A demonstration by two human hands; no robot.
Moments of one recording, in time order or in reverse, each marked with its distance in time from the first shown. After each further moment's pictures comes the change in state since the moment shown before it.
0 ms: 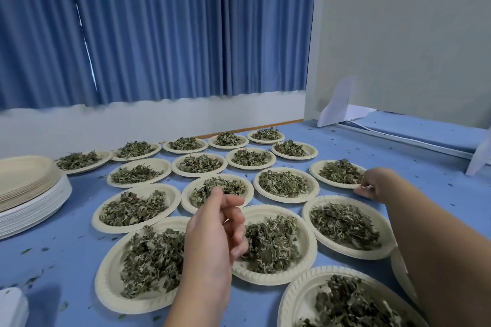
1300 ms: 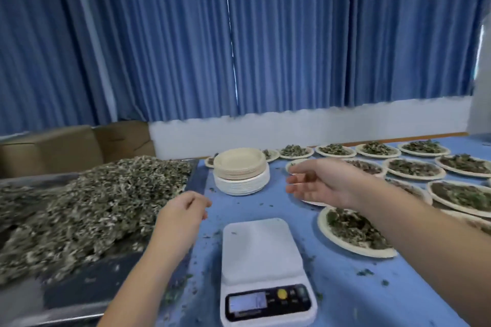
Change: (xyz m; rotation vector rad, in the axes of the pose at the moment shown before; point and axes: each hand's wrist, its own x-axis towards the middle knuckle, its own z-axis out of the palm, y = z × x) left_hand -0.103 0.220 -0.269 1.011 0.514 0.346; right_hand -0.411 -0.050 0.233 0.125 -1.148 -0.129
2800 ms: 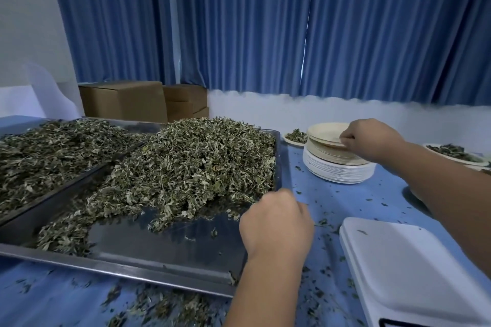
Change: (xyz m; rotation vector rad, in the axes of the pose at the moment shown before) left_hand 0.009 -0.058 -0.046 0.753 0.044 0.043; right_hand 0.174 0.002 0.141 -1.645 0.237 -0.563
